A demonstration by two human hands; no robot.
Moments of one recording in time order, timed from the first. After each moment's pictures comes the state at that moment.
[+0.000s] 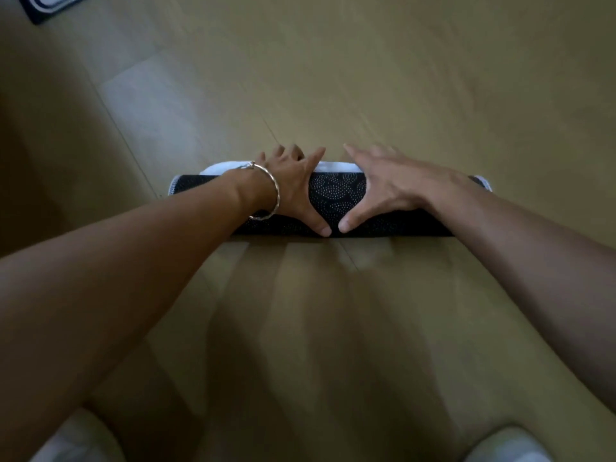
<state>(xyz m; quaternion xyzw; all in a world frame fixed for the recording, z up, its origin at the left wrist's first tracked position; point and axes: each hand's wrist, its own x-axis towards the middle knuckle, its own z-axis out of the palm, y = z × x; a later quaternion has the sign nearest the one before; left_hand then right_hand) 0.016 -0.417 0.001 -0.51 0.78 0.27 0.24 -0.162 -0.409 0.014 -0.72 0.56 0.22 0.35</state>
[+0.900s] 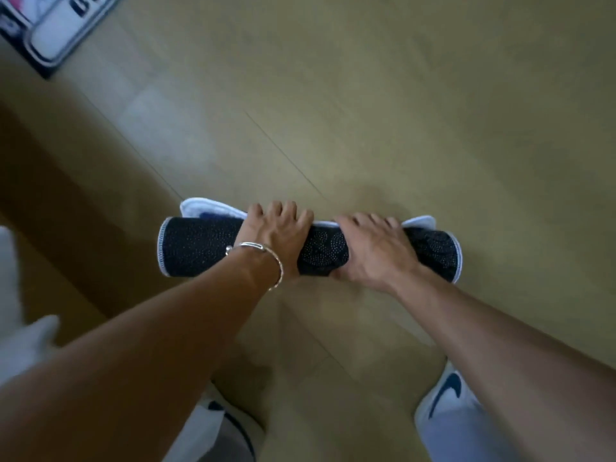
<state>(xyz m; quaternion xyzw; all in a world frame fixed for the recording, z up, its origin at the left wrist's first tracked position) 0.030 -0.321 0.104 -0.38 0.85 0.12 0.34 -0.120 -0.269 0.090 -0.67 0.65 0.13 0.35</state>
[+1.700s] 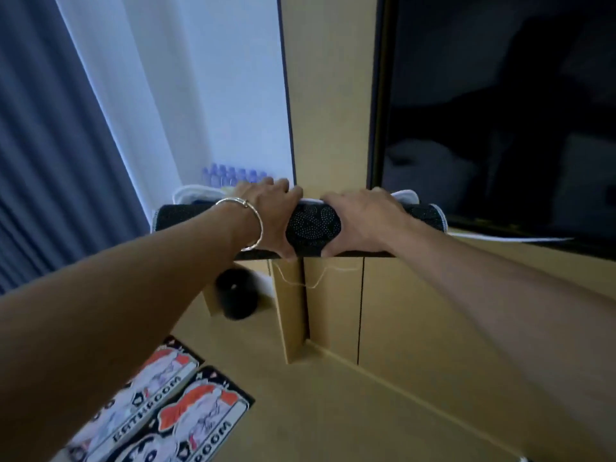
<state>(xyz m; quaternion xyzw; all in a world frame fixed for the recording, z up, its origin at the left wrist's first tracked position) -0.171 -0.521 1.098 -0.34 0.91 -0.23 0.02 -0.329 -0.450 1.072 -0.70 0.70 -0.06 -0.12</state>
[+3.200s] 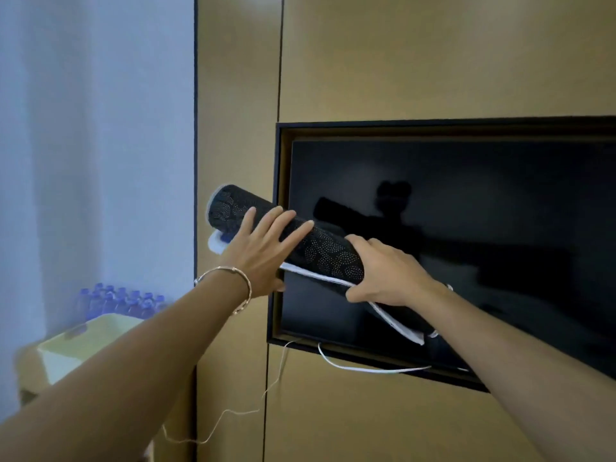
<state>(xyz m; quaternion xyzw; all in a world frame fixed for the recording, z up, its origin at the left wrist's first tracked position) -0.302 -0.512 1.245 -0.18 0.87 -0.36 -0.27 -0.451 -0.342 1.252 -0.52 0.83 -0.11 -0.19</state>
